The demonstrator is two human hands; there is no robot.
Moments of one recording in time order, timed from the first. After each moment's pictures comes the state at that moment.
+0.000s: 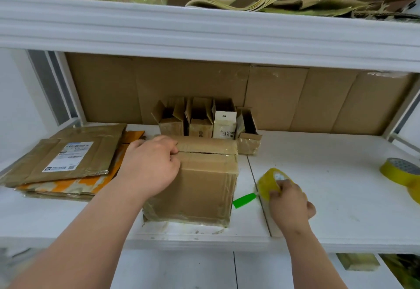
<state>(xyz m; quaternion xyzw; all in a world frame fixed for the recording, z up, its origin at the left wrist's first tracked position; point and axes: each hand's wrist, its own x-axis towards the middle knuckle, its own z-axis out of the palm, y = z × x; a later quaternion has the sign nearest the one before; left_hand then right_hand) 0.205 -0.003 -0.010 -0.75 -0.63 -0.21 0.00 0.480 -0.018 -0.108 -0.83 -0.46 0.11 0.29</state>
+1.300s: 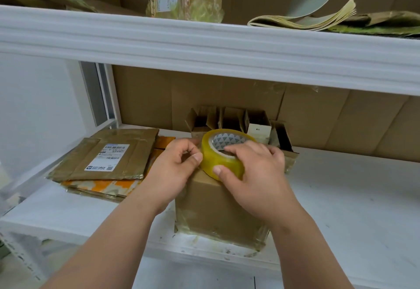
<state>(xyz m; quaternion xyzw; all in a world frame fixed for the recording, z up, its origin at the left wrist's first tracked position) 0.167 -0.005 -0.016 -0.63 -0.53 -0.48 -0.30 0.348 -0.021 0.009 -0.53 -0.79 -0.01 0.29</state>
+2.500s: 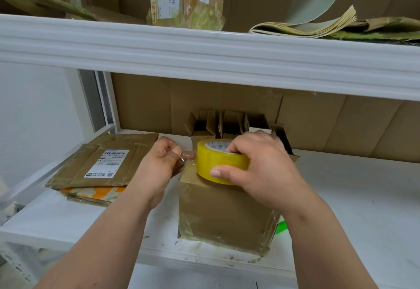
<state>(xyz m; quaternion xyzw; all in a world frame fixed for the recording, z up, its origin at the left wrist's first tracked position) 0.148 0.019 -0.019 -0.49 -0.52 -0.57 -0.41 0.351 -0.017 0.040 -0.48 -0.83 0.00 0.30</state>
